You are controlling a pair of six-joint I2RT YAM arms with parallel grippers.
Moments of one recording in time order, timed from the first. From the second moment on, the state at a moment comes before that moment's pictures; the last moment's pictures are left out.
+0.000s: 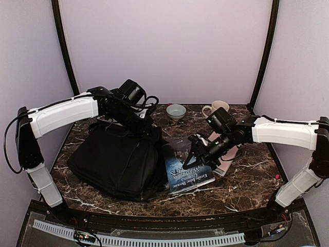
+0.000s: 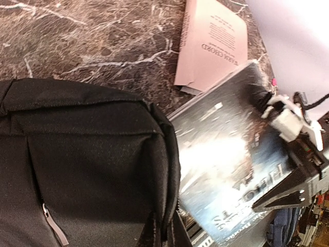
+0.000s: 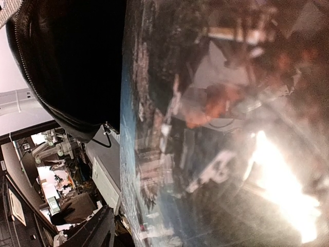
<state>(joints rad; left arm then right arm) -0.78 1.73 1.58 -0.86 0.33 -0.51 0.78 1.47 1.03 -0.61 -0.75 0.68</state>
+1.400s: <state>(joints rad) -0.75 1.73 1.64 -0.75 0.51 -0.57 0.82 1.63 1.20 -0.50 -0.68 0.76</state>
